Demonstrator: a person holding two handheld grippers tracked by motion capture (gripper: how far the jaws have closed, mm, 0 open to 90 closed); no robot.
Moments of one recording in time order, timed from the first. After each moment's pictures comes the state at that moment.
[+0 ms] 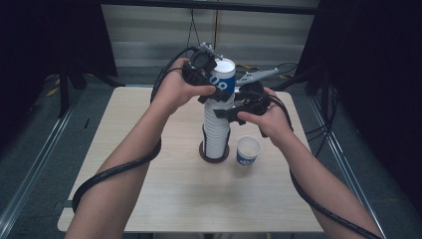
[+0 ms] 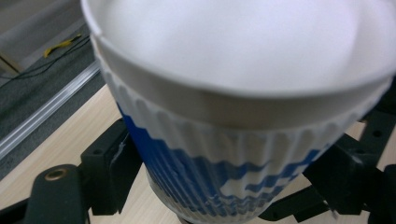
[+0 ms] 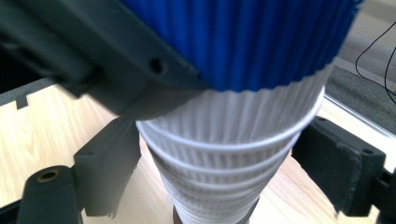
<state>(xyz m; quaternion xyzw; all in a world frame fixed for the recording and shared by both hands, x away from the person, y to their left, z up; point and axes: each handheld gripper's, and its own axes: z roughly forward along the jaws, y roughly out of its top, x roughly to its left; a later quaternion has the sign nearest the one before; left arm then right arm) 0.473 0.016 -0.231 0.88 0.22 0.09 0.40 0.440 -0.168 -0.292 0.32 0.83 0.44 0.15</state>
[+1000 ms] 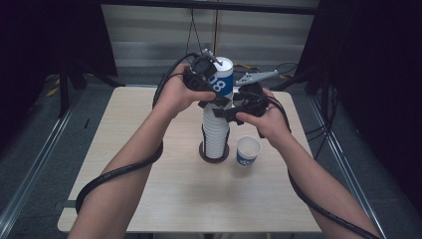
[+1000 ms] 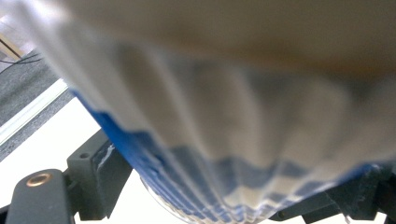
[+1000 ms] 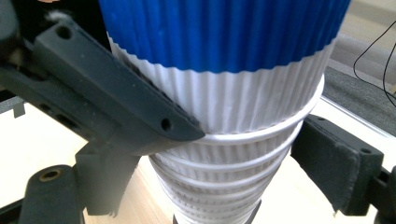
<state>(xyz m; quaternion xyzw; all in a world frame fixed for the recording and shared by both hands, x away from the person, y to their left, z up) 0.476 0.013 -0.245 0.89 0.24 0.08 0.38 0.441 -0.167 -0.296 0.32 0.82 0.45 0.15</state>
